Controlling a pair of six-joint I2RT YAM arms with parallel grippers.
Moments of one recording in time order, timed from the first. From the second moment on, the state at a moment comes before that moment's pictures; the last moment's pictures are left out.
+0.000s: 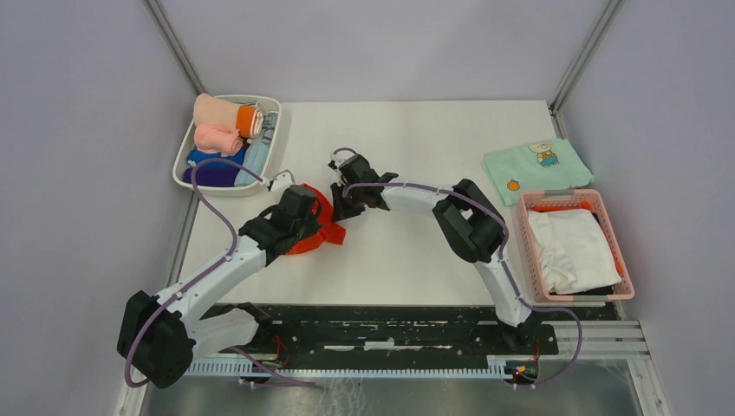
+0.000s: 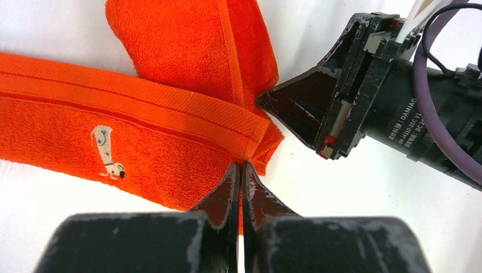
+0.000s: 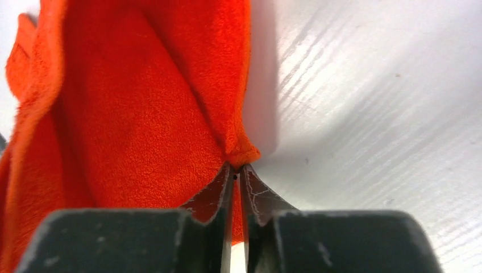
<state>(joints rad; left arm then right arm) -0.56 1.10 0.73 -0.46 -0.39 -0.85 0.80 2.27 1.64 -0.22 -0.27 0.44</state>
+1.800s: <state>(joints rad) -0.21 0.96 0.45 -0.26 -0.08 -0.93 0.37 1.49 0.97 -0.44 0.03 0.43</state>
